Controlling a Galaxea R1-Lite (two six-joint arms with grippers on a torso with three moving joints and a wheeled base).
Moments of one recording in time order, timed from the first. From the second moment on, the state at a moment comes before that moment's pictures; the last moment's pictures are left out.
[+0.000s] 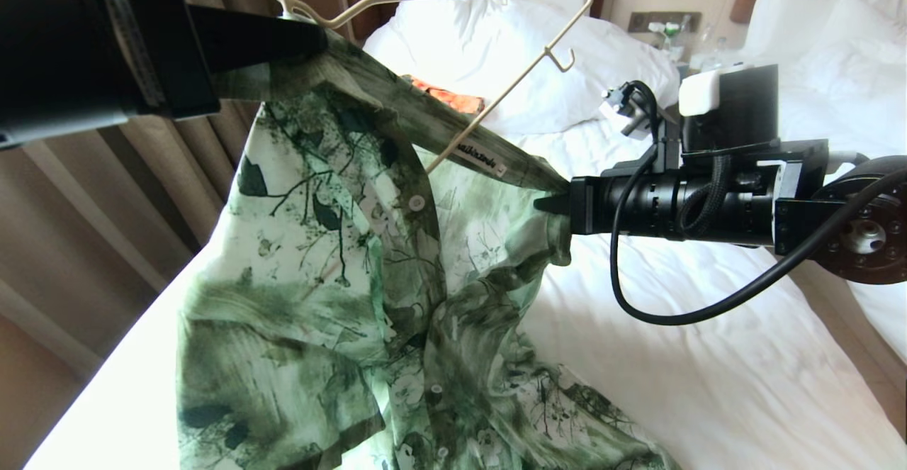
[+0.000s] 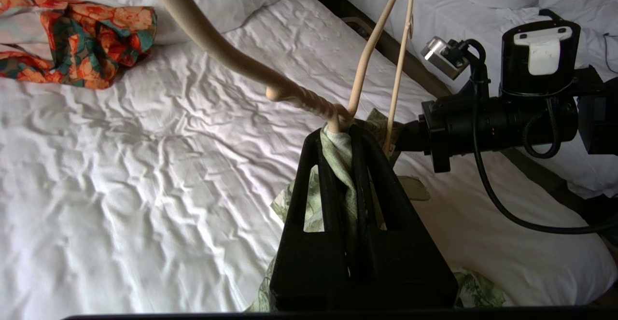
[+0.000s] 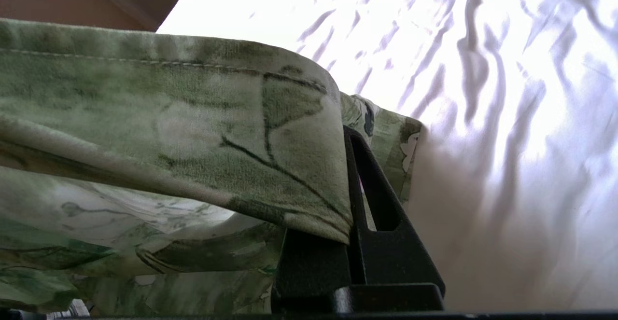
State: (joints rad) left arm -0.78 1.23 -1.32 0.07 0.17 0.02; right arm 0.50 1.79 -1.34 -0.14 0.21 0.27
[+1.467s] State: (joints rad) left arm -0.86 1.20 -1.21 0.06 0.17 0.01; right arm 0.51 1.79 -1.32 -0.17 0.20 0.30
